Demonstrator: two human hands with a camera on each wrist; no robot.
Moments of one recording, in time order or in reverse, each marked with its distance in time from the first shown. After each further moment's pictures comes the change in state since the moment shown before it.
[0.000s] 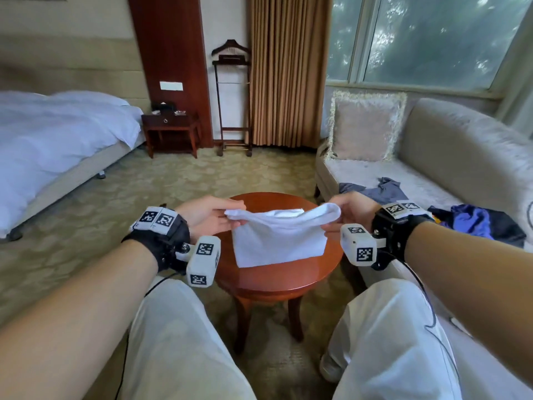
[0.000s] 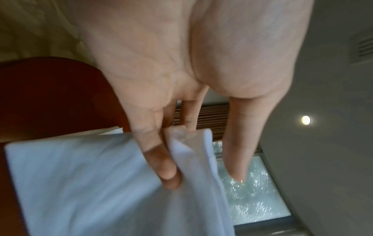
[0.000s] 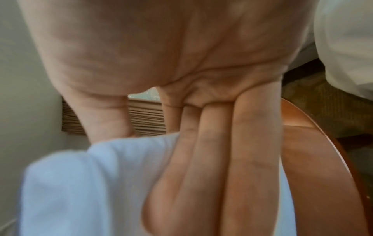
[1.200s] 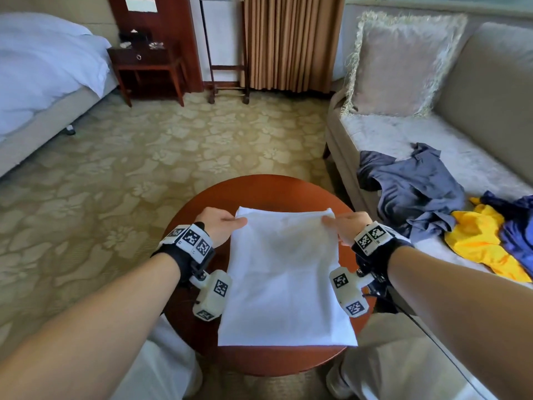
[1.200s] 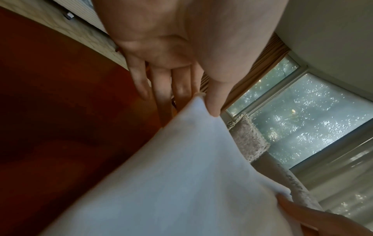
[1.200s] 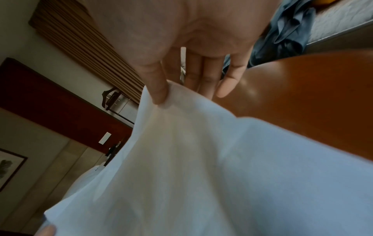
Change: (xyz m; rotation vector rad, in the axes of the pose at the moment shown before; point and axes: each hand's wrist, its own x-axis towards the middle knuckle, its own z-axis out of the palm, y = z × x) left_hand 0.237 -0.052 -0.080 0.915 0.411 -0.129; right_hand 0.267 0.030 -0.063 -0.500 0.508 0.145
